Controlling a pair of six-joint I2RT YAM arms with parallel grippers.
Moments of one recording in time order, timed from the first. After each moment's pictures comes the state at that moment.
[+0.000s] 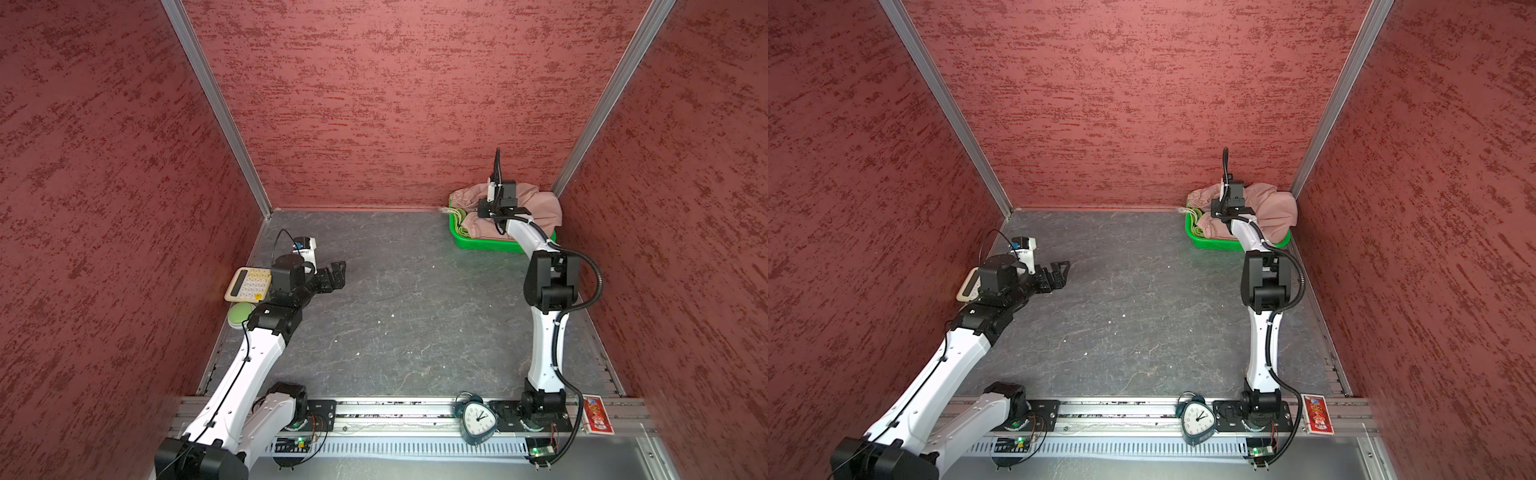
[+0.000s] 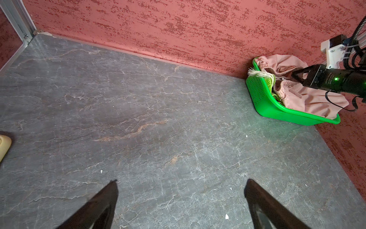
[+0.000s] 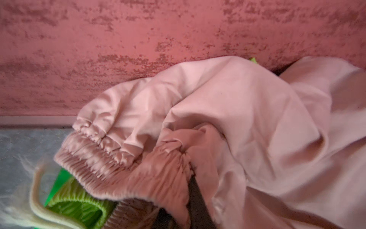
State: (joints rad) left arm -0.15 0.91 0.75 -0.31 0.12 -0.31; right arm 0.02 2.30 2.02 -0.30 0.02 0.02
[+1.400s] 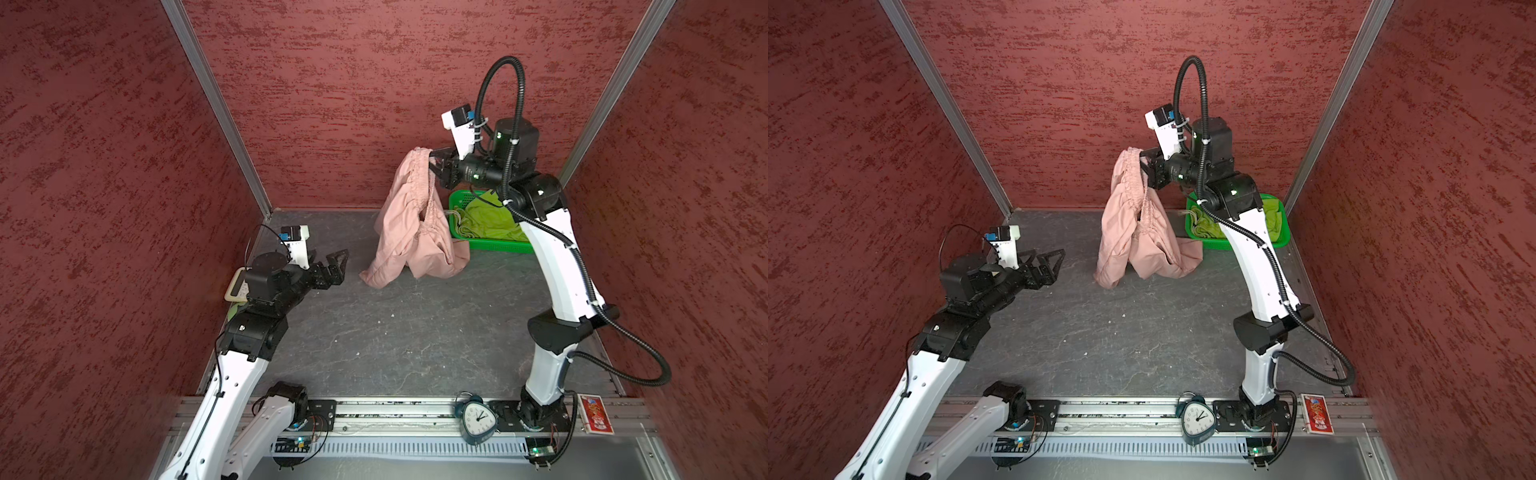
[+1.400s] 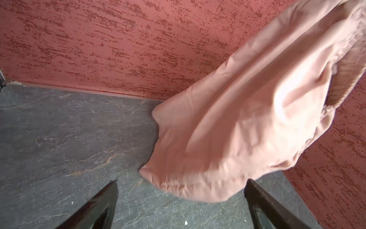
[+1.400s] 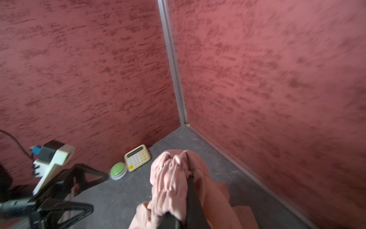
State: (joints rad) left arm -0.21 0.78 0.95 -0.45 0.20 -0.36; right arm 0.44 1.91 2.49 -0.79 -0.58 0.09
